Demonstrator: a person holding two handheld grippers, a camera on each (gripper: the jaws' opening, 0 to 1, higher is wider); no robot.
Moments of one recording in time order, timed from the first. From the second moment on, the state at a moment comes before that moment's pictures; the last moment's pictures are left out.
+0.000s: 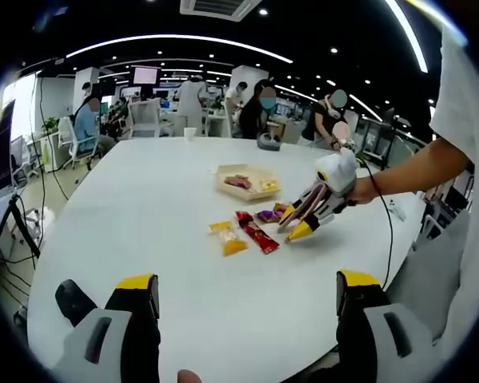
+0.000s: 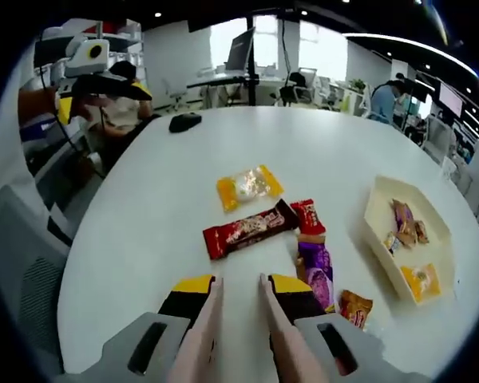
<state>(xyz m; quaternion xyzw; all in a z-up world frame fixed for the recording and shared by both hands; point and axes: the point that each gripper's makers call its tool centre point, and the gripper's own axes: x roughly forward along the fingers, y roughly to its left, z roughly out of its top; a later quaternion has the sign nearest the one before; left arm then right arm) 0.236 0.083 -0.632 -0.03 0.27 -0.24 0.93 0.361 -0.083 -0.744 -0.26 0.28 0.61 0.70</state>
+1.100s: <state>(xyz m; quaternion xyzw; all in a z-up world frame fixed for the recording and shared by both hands) 0.233 0.104 -0.644 -0.04 0.28 -0.22 0.93 0.450 -0.030 -0.730 -0.31 0.26 0.61 0.68</state>
